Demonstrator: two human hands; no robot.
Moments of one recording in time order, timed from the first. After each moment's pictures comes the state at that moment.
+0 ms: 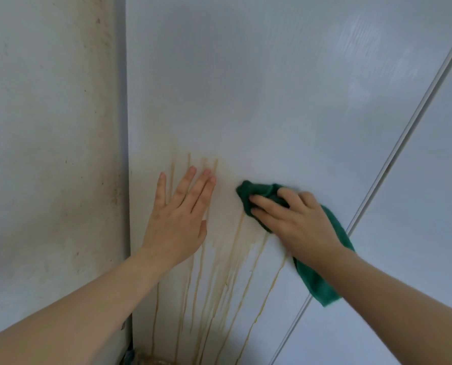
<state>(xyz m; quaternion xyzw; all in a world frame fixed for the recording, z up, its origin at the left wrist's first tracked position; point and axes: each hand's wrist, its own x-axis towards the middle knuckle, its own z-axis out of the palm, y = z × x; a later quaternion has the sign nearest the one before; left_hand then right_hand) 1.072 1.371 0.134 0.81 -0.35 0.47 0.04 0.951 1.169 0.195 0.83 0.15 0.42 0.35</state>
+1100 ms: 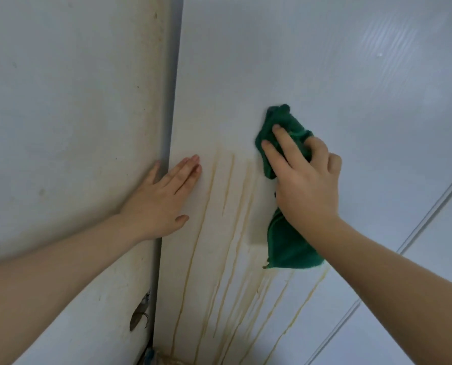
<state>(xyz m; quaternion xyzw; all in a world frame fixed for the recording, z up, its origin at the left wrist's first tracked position) 1.130 1.455 0.157 0.88 -0.39 0.26 -0.01 1.019 1.241 0.224 0.82 0.03 0.51 0.25</state>
